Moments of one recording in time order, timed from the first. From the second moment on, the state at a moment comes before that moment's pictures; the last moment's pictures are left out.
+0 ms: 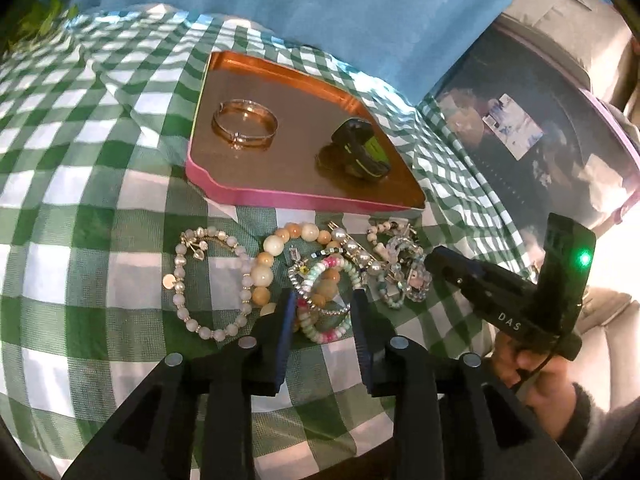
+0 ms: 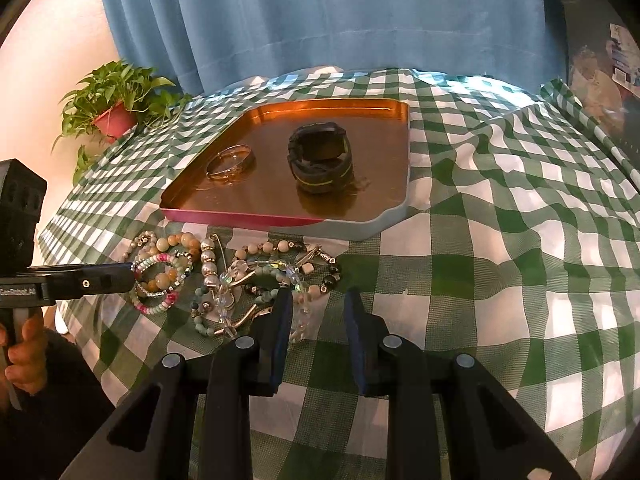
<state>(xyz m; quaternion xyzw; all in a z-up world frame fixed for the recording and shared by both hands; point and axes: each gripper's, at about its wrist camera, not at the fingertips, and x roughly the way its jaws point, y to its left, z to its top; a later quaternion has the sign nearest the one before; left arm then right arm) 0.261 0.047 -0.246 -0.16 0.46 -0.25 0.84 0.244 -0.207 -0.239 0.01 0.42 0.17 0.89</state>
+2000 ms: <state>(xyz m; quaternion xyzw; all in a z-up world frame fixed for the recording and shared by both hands) 0.269 0.047 -0.237 -0.16 0.43 -0.25 0.85 0.238 -0.196 -0.237 -0.01 0.40 0.19 0.90</state>
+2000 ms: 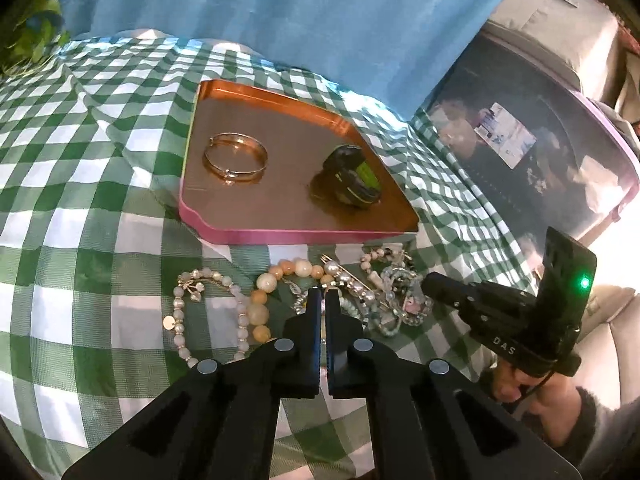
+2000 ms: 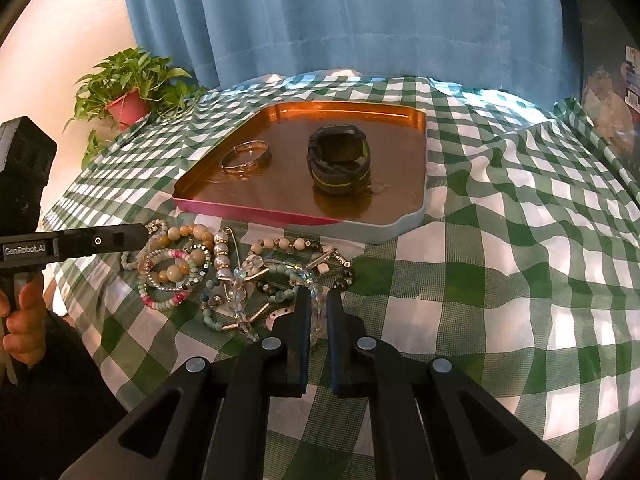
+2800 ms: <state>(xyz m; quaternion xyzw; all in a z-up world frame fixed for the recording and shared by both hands) 0.258 0.034 -0.242 -0.13 0.47 -0.22 0.84 0.237 -0.204 -0.238 -0.02 0.41 0.18 0.89</state>
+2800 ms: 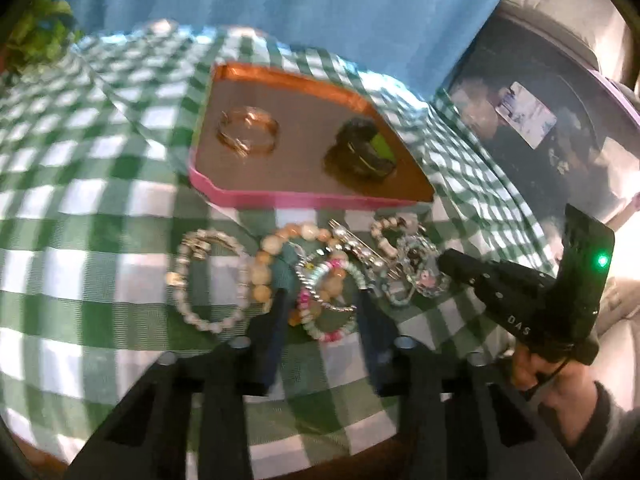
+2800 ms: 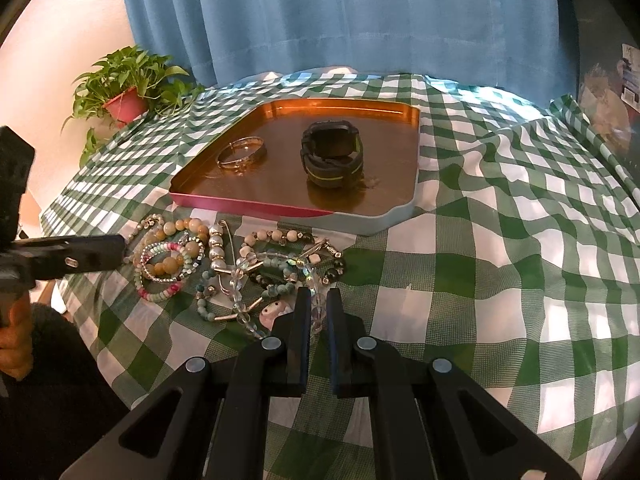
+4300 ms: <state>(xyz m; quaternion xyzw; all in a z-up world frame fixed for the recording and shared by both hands) 0.221 0.030 -0.110 -0.09 0.34 -0.20 0.91 0.183 -0.188 -0.136 -0.02 0.31 0.16 0.94</state>
